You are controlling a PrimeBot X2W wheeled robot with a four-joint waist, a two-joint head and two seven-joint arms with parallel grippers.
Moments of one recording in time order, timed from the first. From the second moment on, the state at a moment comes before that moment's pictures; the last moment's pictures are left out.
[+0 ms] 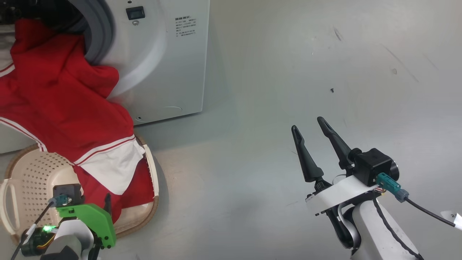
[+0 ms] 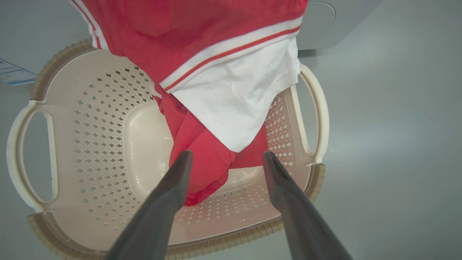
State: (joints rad) left arm -0.44 0.11 -0.06 1.02 -0.26 -0.08 -0.06; right arm -0.22 -0.05 0.33 0.21 0.31 0.08 -0.25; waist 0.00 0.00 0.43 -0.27
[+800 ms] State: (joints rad) left arm -0.47 0.06 -0.10 0.94 -0.27 -0.11 -0.24; right arm -0.18 -0.05 0.28 0.24 0.30 0.08 -0.25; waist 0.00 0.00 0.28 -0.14
